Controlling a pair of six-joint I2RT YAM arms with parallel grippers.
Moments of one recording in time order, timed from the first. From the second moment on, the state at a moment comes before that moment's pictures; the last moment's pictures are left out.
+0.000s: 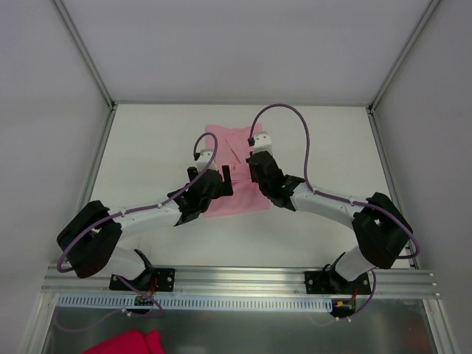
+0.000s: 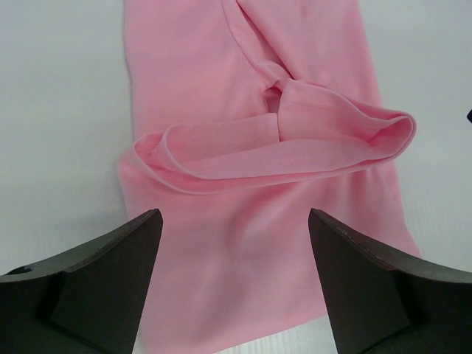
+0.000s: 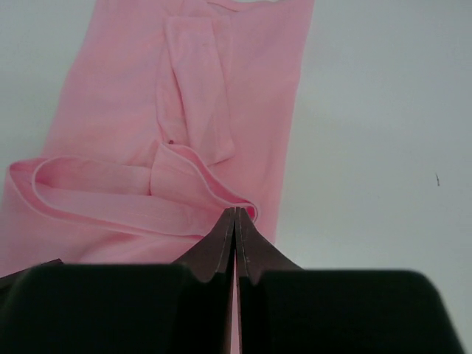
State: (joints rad) left arm -0.82 1.40 0.68 0.14 -0.53 -0.58; right arm 0.84 1.55 0.95 0.09 0.58 0.19
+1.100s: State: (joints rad) left arm -0.63 1.84 1.01 0.18 -0.43 -0.56; right arm 0.85 1.53 0.81 0.03 0.33 0.24
